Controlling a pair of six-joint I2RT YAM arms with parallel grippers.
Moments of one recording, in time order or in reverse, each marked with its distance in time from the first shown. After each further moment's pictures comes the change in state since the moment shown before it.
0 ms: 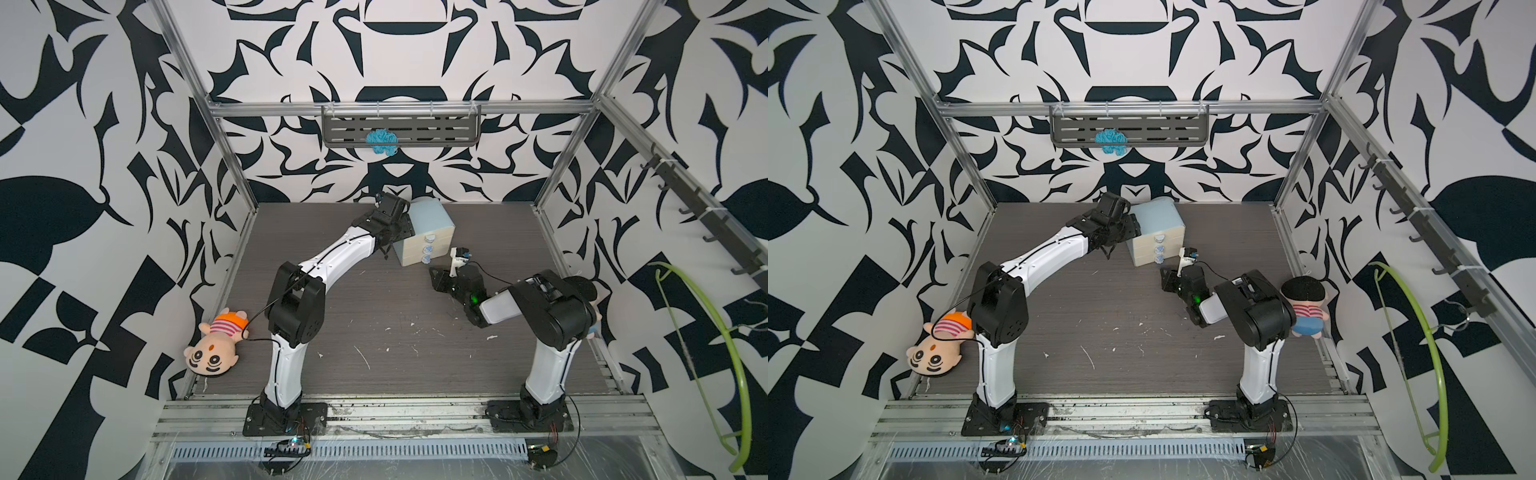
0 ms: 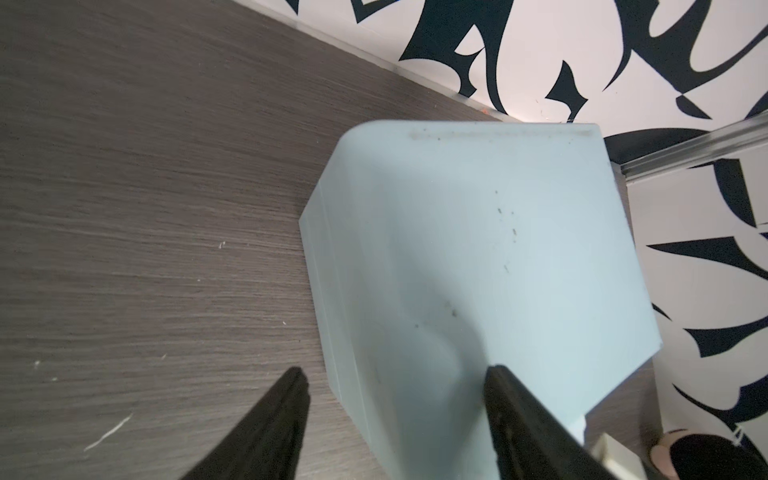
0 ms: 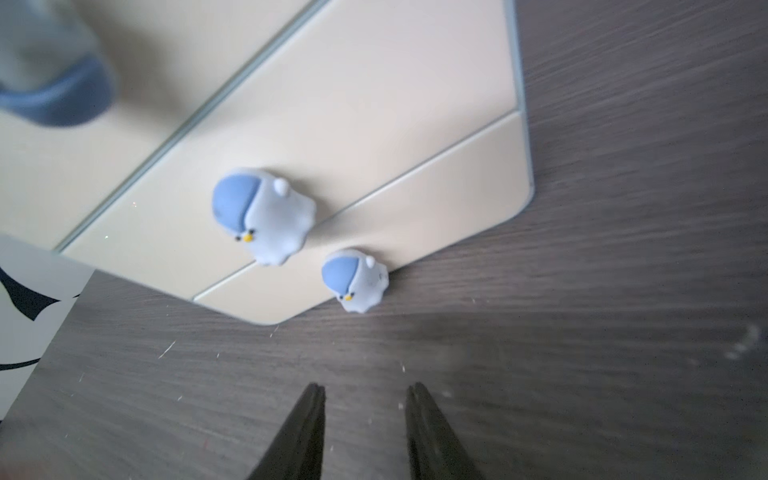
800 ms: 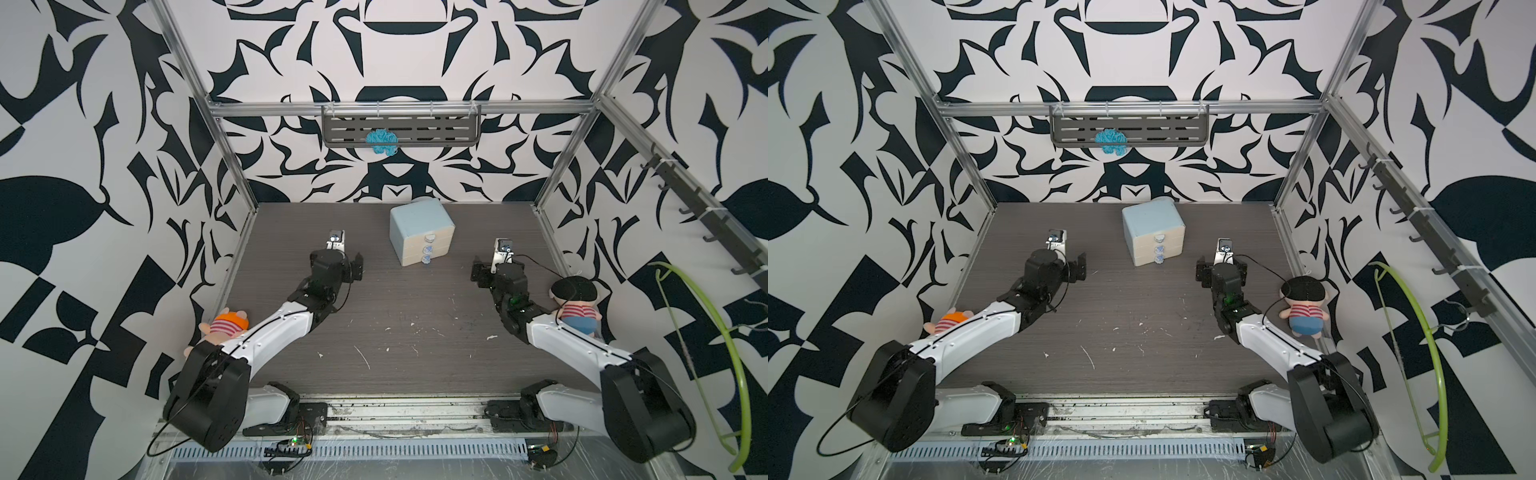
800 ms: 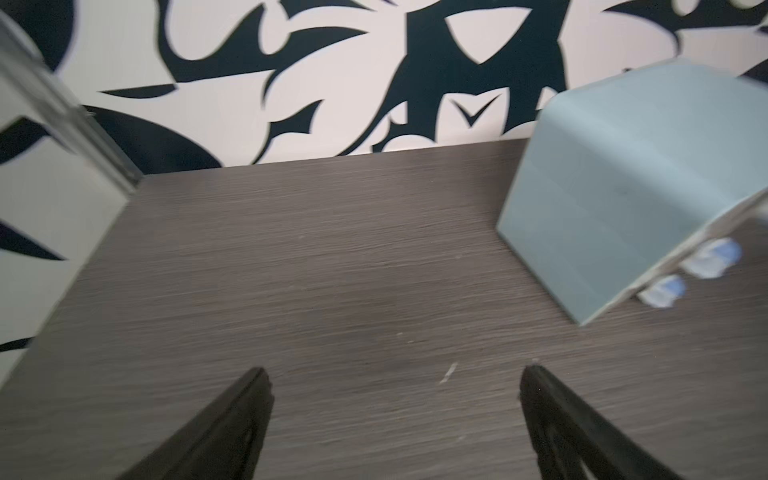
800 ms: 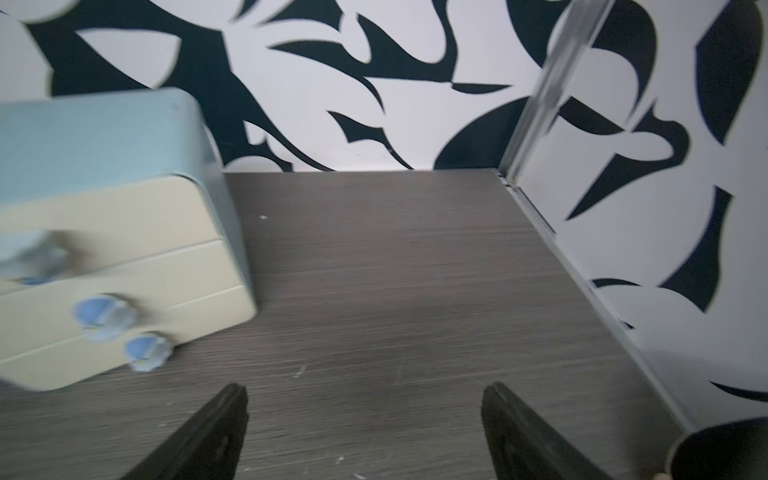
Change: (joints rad) left arm 0.150 -0.759 -1.156 0.764 -0.258 0.677; right arm -0.138 -0.576 -0.089 -0.454 0.489 -0.488
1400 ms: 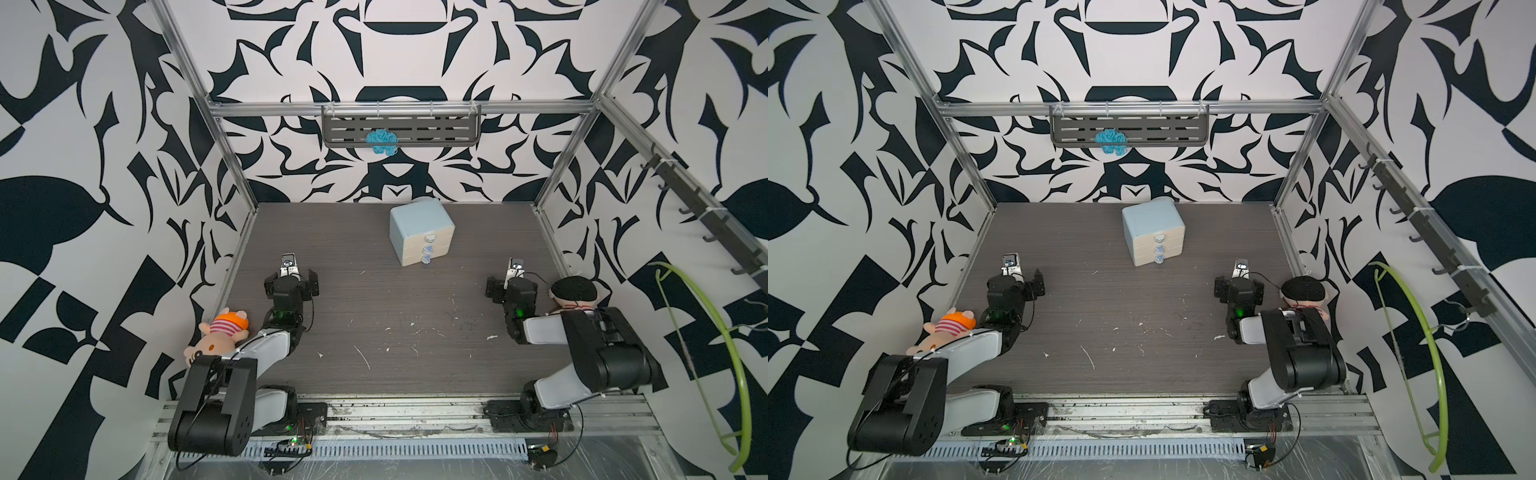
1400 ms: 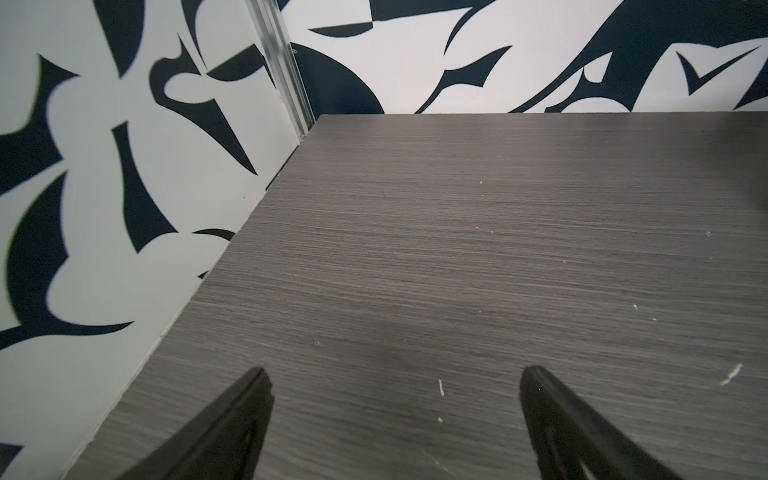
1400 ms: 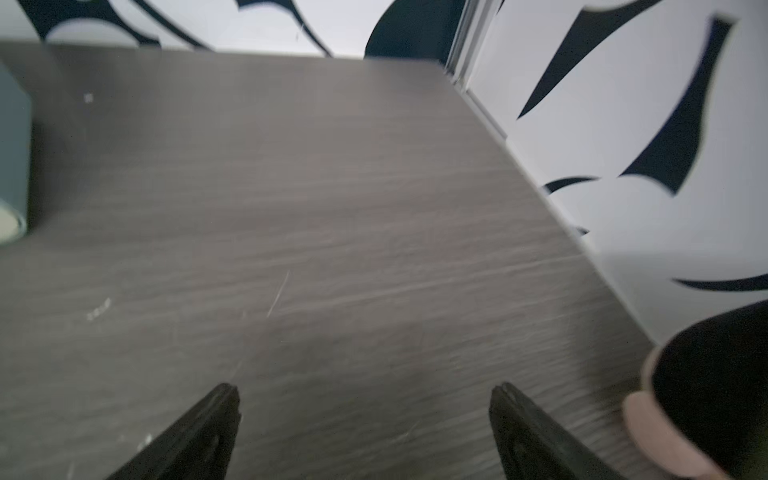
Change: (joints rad) left arm 0.362 0.045 -0.266 0.343 0.093 0.049; right arm -0.216 0.314 -0.169 0.328 -0.156 -0.060
